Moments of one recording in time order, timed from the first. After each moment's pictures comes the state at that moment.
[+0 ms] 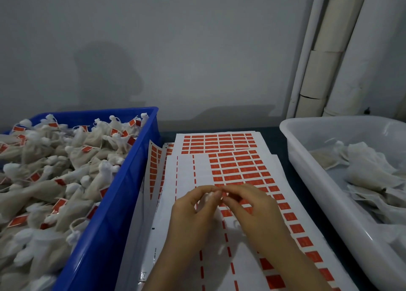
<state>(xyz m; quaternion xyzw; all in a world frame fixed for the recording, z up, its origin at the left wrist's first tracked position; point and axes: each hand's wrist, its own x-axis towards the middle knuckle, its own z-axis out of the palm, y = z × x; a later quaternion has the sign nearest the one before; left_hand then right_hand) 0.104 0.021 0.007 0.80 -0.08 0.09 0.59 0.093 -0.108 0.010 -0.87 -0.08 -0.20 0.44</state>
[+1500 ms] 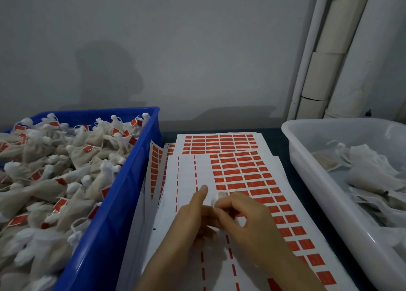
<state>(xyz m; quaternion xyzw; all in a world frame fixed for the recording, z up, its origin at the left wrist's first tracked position) 0.116 0.028 0.016 0.75 0.08 -0.23 0.62 0.085 -0.100 0.004 -0.87 -0.17 -0.20 0.42</state>
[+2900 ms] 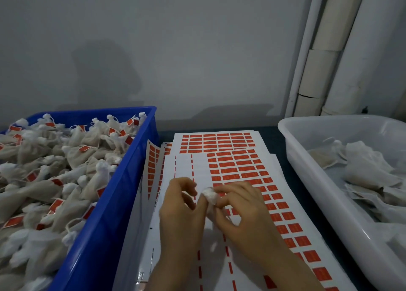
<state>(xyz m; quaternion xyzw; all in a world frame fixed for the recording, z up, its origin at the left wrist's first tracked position) 0.099 0.021 0.008 0.83 -0.02 0.26 0.50 0.088 -0.099 0.003 -0.88 -0.16 -0.30 0.32</state>
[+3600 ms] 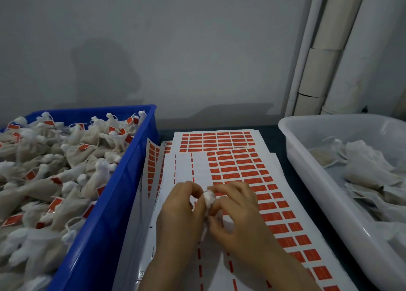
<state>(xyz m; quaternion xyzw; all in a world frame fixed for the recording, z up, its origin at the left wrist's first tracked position) 0.104 0.029 0.003 0.88 -0.05 0.20 0.44 0.086 -0.091 -0.001 -0.89 -0.18 -0.28 0.30</state>
